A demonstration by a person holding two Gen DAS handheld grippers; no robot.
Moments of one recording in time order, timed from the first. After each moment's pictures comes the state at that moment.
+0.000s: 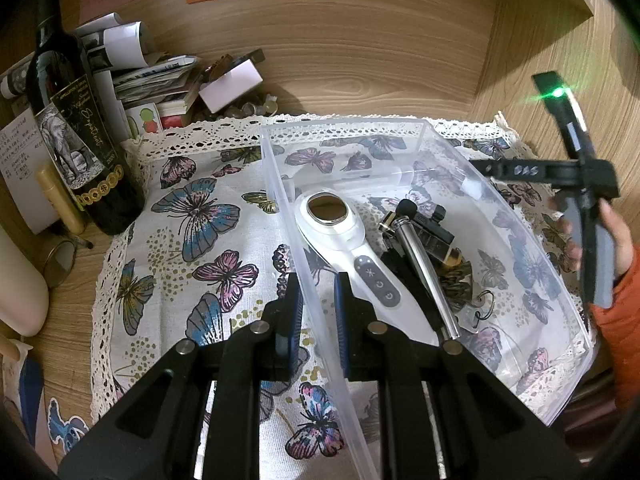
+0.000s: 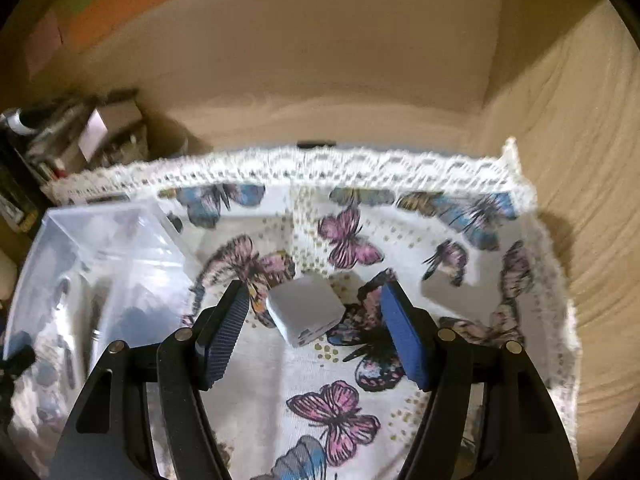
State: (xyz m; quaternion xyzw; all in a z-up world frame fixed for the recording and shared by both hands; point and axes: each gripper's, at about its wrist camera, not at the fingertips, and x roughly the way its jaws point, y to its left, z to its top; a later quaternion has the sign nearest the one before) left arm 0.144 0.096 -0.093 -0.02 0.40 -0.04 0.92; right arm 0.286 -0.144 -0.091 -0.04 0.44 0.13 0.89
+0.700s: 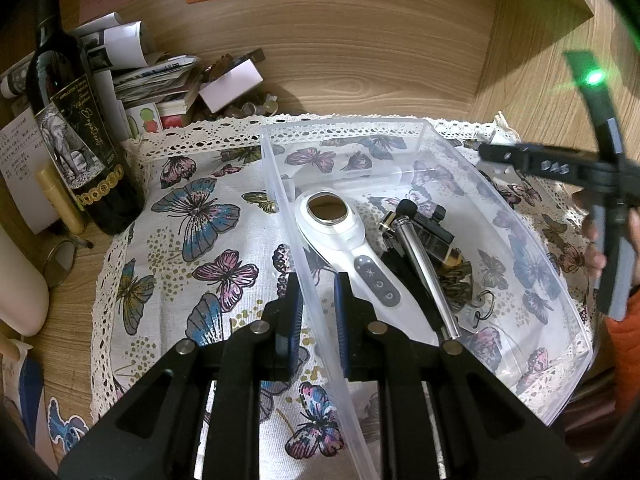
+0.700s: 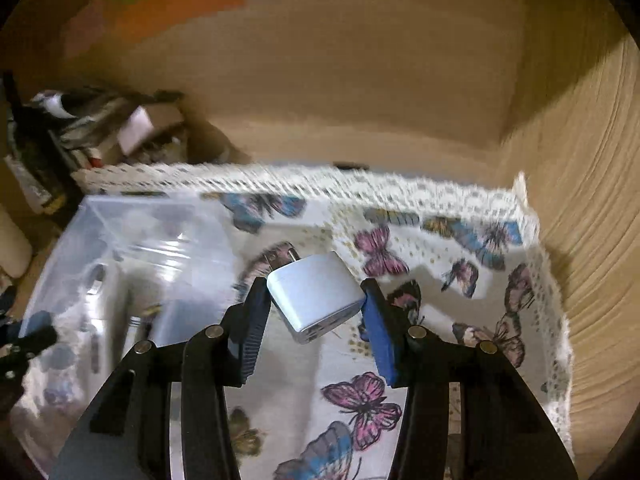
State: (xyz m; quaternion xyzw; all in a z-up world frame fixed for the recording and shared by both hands) left arm 0.144 0.095 -0.093 -0.02 0.40 -0.04 0.92; right arm 0.243 -0.131 -0.064 -0.06 0.39 0.17 0.90
